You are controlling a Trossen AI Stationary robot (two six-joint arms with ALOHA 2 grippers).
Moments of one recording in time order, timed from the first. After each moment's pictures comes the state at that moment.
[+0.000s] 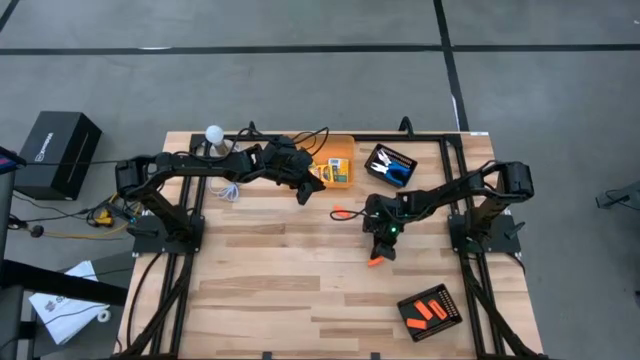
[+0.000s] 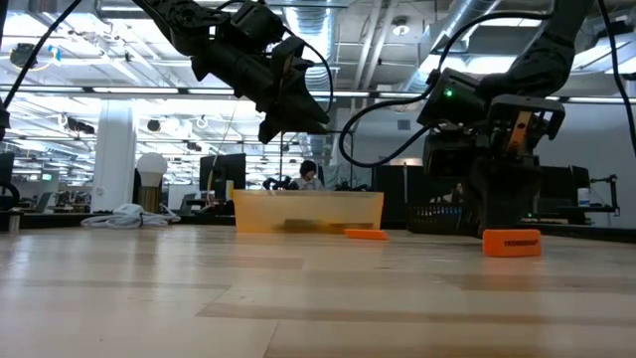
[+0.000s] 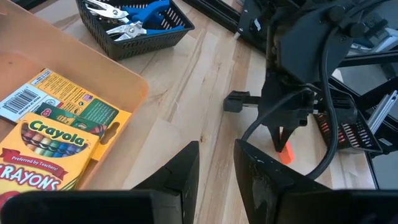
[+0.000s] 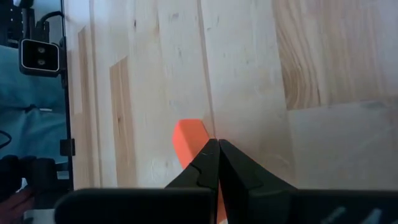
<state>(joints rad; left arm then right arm) 0.35 1.58 0.99 0.02 0.30 -0.32 -0.10 1.66 0.58 -0.02 -0.66 0.32</state>
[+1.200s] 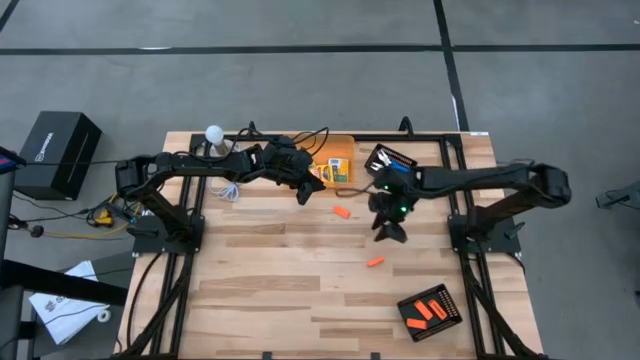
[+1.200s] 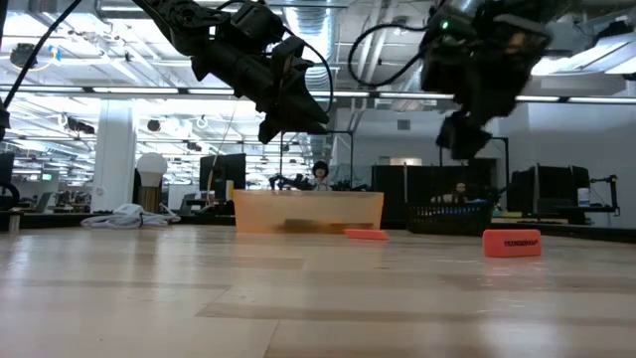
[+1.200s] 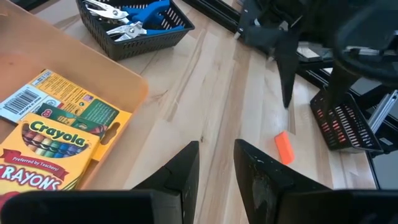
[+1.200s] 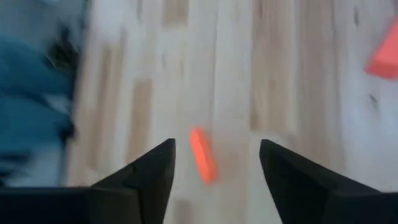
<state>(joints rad) 0.35 1.58 0.99 0.02 0.30 -0.31 -0.19 1.35 0.82 -0.55 -0.55 0.00</state>
